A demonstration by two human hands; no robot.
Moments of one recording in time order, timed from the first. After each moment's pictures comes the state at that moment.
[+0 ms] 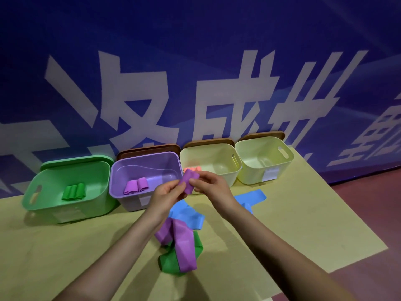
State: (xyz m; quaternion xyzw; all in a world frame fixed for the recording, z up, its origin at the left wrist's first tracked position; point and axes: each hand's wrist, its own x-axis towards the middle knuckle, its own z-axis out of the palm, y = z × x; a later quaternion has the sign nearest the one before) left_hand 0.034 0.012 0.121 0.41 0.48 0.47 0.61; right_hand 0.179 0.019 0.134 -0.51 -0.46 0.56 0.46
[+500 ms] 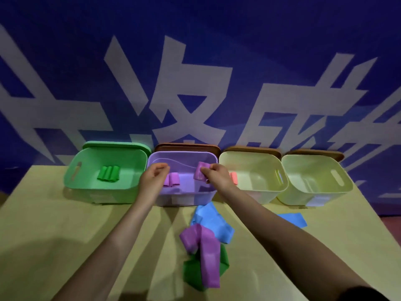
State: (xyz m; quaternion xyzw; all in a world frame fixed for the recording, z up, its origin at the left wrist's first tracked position) left_hand -0.092 0.094 0.083 0.38 0.68 0.50 0.38; right_hand 0.083 0.141 0.095 -0.65 -0.51 0.48 0.28
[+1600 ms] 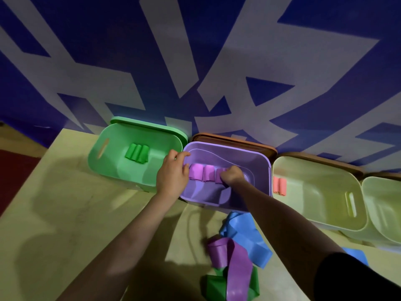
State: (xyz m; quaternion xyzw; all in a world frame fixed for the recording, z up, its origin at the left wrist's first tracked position) left_hand -0.157 0.149 0.008 0.55 0.79 0.24 0.14; right_hand 0.006 0.248 -0.026 -0.68 -0.62 0.38 -0.08
